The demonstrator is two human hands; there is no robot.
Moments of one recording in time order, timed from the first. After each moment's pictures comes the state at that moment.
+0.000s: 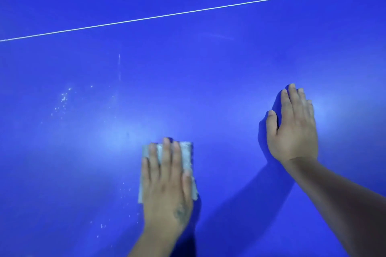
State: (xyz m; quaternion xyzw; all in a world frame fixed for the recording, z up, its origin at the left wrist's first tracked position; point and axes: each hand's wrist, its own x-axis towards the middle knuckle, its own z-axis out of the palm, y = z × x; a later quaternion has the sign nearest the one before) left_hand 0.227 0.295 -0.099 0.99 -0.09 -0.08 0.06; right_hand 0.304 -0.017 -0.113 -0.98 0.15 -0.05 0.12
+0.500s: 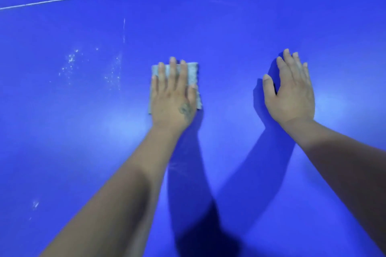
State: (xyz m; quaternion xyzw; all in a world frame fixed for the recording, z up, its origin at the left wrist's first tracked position) left_hand 0.322 0.267 -0.110 0.99 -0.06 -0.04 0.09; right_hand 0.295 -0.019 -0.112 -0.98 0.11 -0.07 0.17
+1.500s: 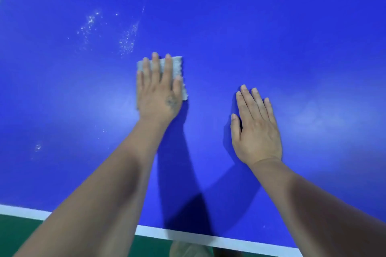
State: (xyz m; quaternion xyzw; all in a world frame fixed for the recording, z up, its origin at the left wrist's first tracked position) left_hand 0.259 0.301 -0.111 0.99 0.06 -0.03 0.10; right_hand 0.178 0.053 -0.106 -0.99 -0.04 0.02 0.09
